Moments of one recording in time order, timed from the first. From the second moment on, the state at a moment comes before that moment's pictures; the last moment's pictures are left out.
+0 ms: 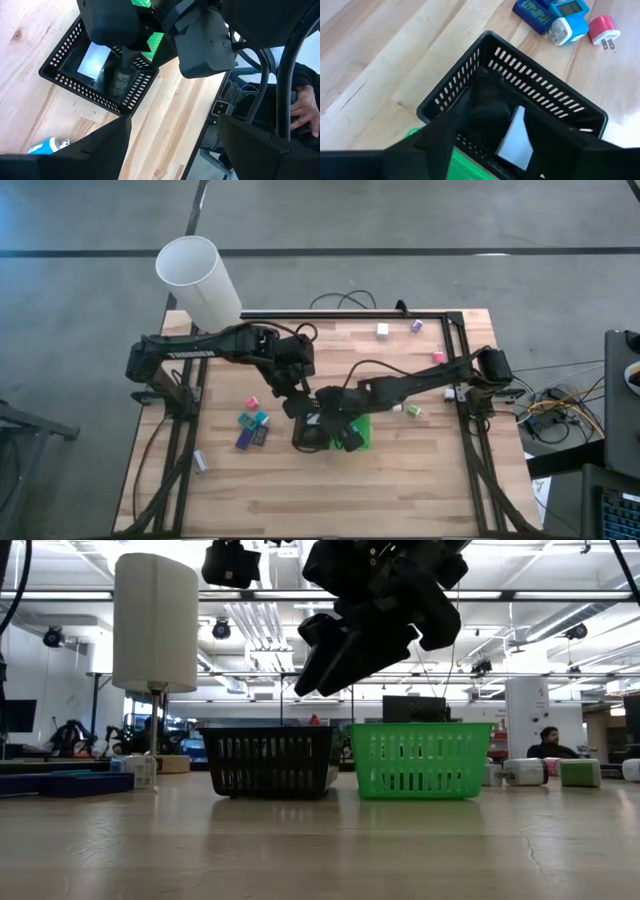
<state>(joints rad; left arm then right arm) 0.05 1.68 1.71 -1.18 0.39 -0.59 0.11 1.85 1.26 -0.29 -0.15 -0.37</state>
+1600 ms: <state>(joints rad) -0.53 1.49 0.62 0.74 -0.52 -0.09 0.27 0.99 0.17 0.75 0.09 0.24</state>
